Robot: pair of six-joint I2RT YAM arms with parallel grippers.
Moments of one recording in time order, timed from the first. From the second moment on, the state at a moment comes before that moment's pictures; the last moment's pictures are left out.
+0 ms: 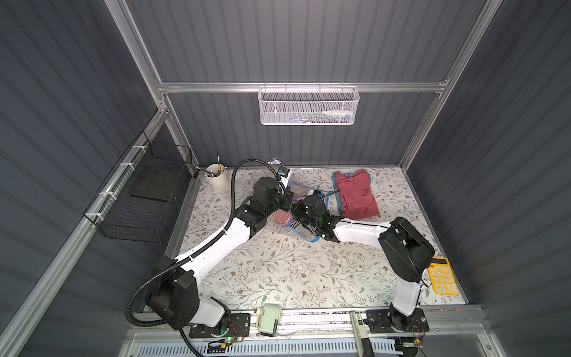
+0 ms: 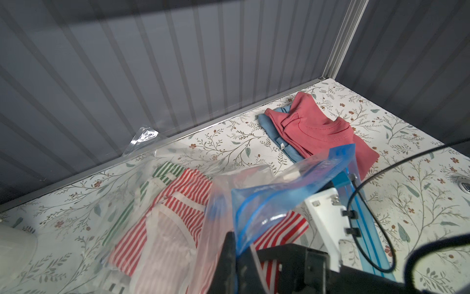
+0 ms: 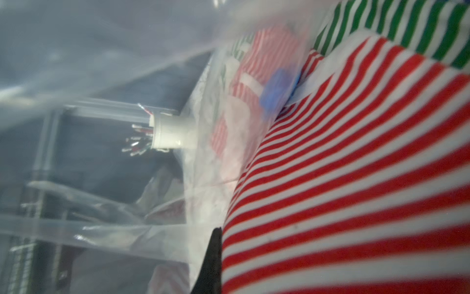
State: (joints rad) left arm -0.60 1.44 1.14 -0.09 -0.05 0.01; right arm 0.77 1.85 1.11 0.32 0.07 1.29
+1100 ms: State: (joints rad) left arm -0.60 1.46 1.14 -0.11 0.02 0.01; right arm 0.78 1.47 0.79 0.20 0.10 1.31
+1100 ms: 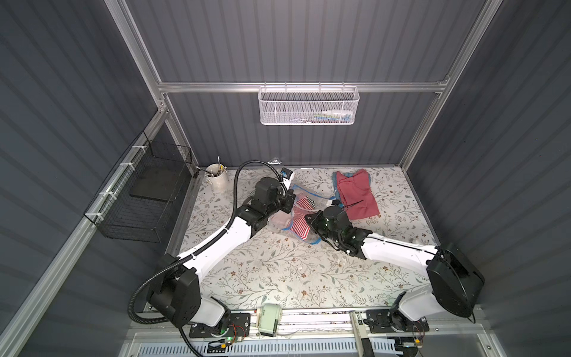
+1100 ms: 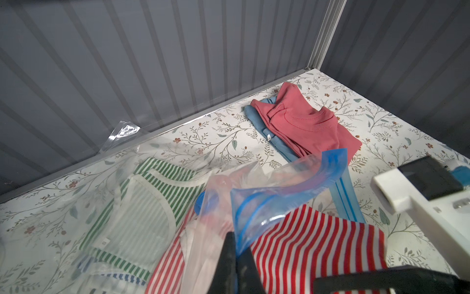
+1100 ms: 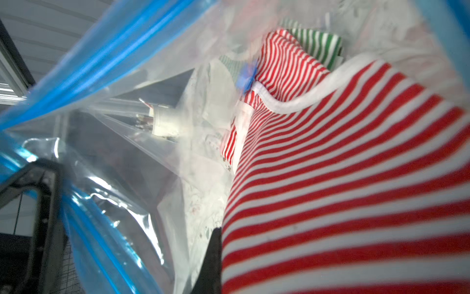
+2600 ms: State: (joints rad) left arm -0.63 1.52 1.16 -0.13 0.03 0.00; right arm 0.79 1.51 0.58 0.46 0.14 1.31
